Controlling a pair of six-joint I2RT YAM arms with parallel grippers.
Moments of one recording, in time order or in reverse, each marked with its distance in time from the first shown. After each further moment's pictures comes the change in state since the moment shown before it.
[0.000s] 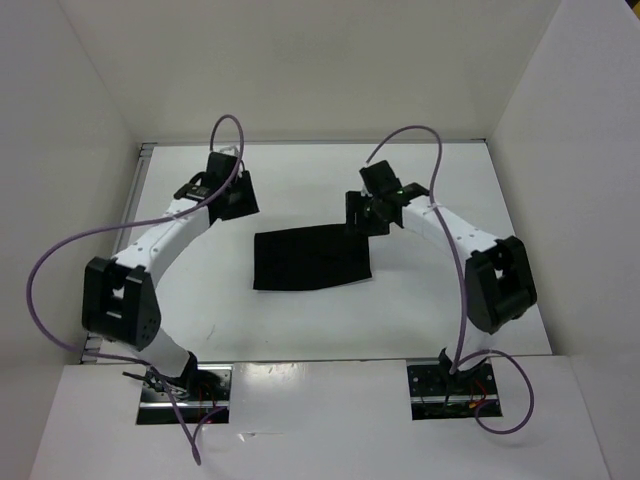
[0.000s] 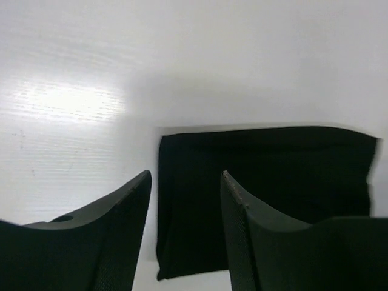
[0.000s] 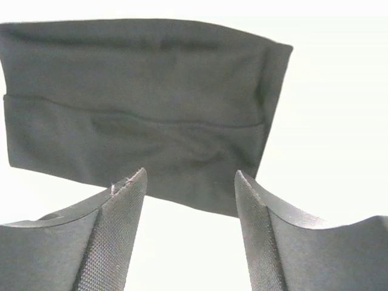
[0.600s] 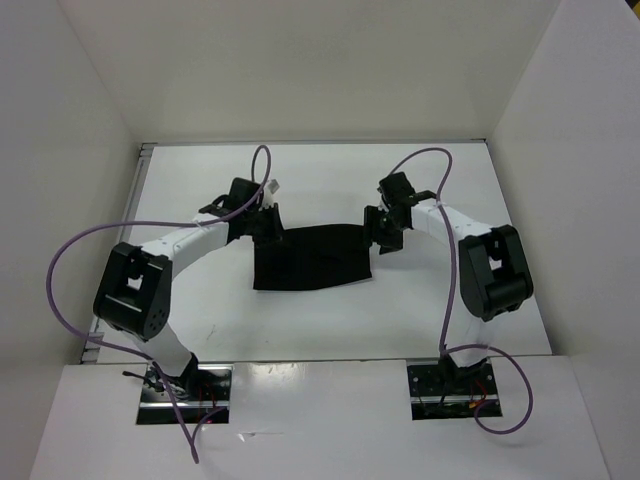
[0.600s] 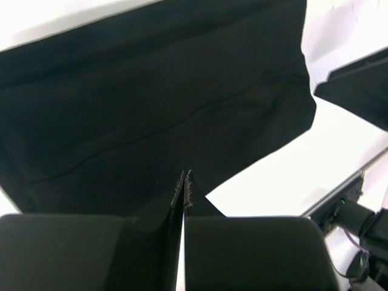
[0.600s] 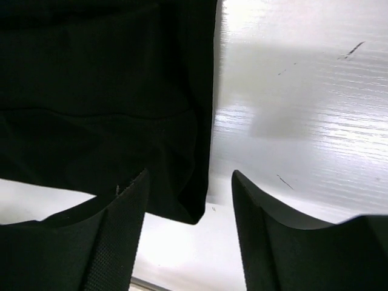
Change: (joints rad) left arm -0.078 0.013 -0.180 0.184 0.518 -0.030; right arm -0.153 0.022 -0.107 0.010 -0.097 -0.023
